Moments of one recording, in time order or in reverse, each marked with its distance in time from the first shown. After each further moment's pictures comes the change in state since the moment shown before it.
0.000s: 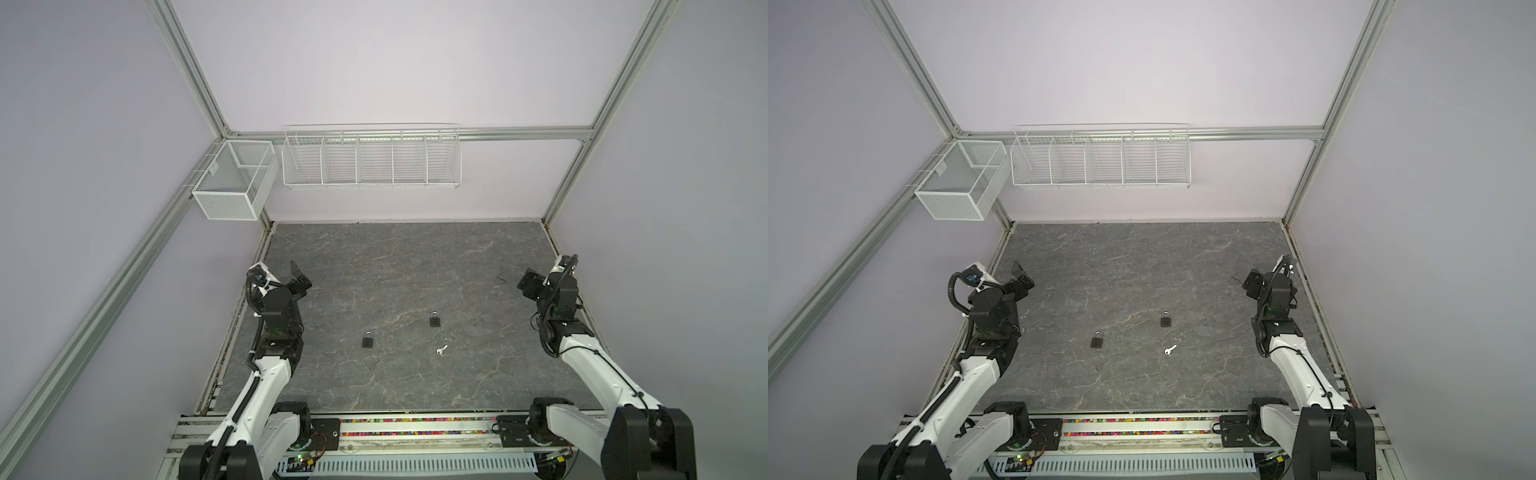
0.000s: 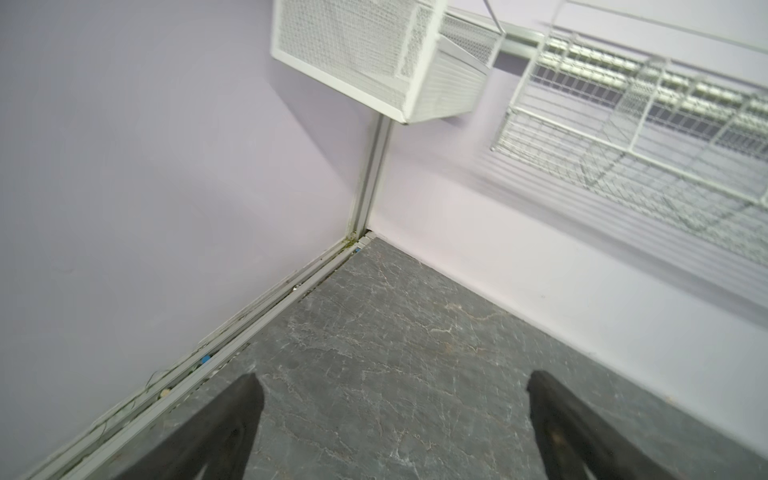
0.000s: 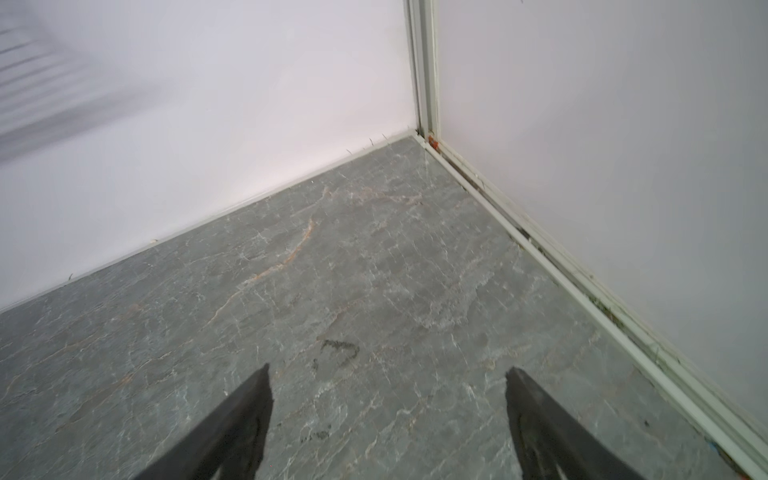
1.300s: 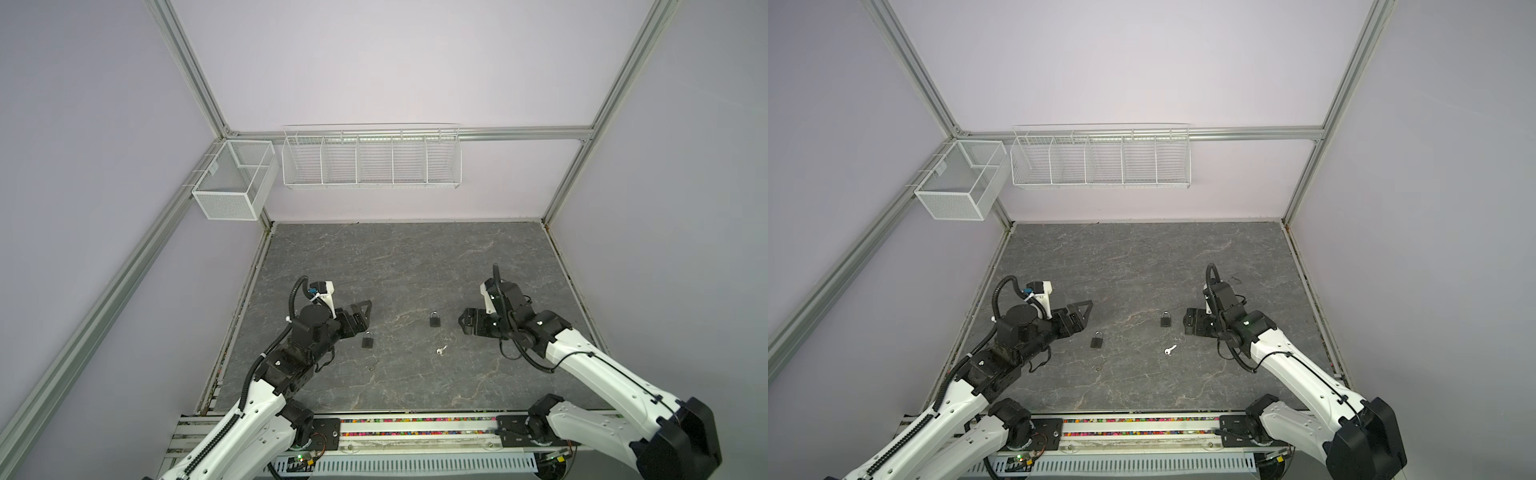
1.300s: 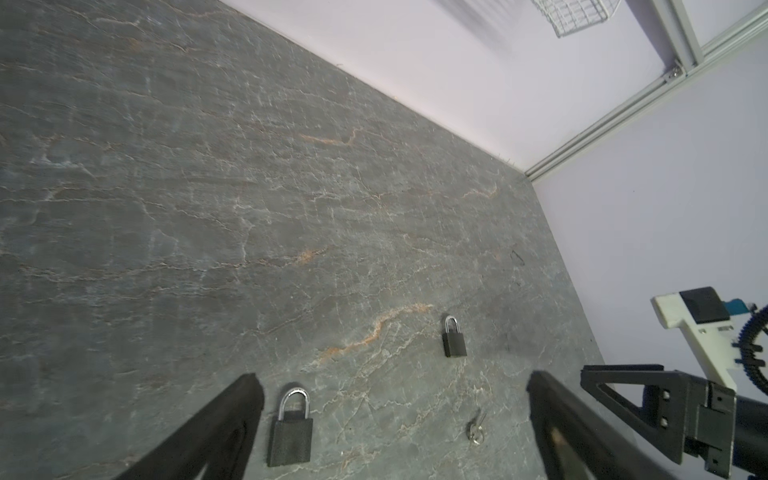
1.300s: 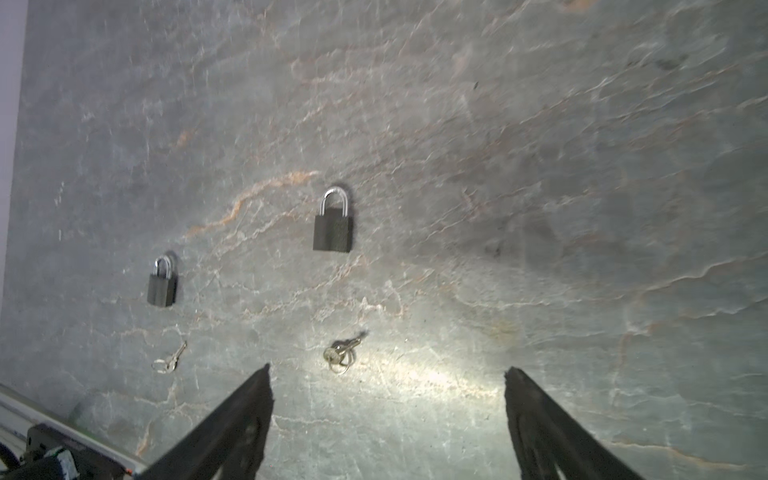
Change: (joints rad) left arm -0.539 -0.183 0.082 -0.587 0.420 -0.303; right arm 0.597 0.014 0.182 -0.696 -0.311 0.223
